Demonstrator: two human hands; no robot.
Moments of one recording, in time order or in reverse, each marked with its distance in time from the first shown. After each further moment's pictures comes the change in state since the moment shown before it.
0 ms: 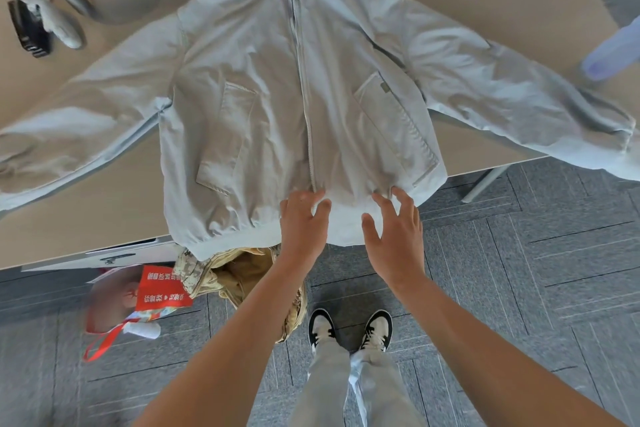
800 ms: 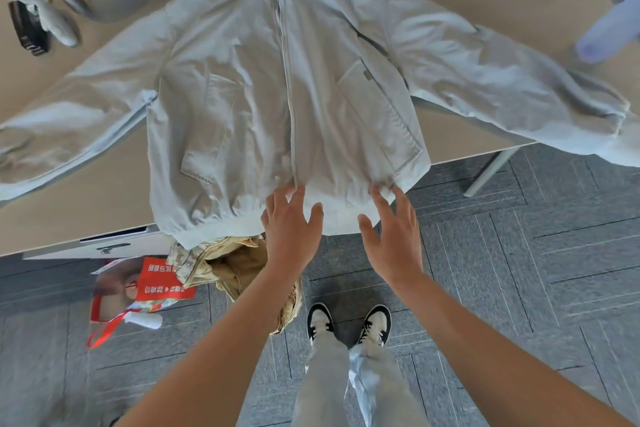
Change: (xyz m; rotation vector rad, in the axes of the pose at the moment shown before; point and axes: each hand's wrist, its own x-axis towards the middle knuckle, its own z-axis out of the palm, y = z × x) left_hand -0.023 -0.009 0.029 0.421 0.141 0.105; right_hand -0.011 0.048 -0.007 0.084 -0.083 -0.022
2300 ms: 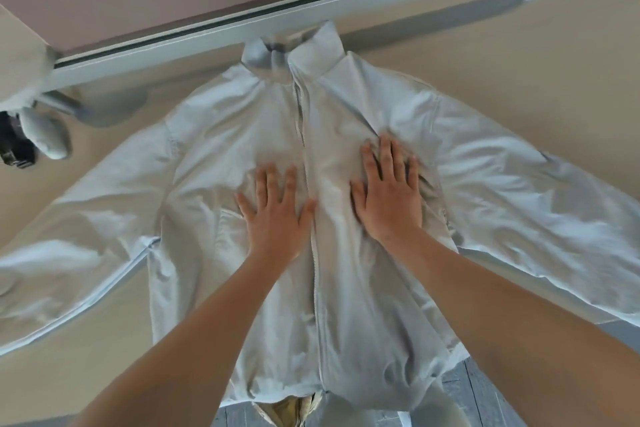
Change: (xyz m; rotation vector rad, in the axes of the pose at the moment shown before) left_hand 0.319 0.011 -0.058 0.457 -0.004 0.115; right_hand 0.355 -0.108 -0.004 -0.425 0.070 -0.210
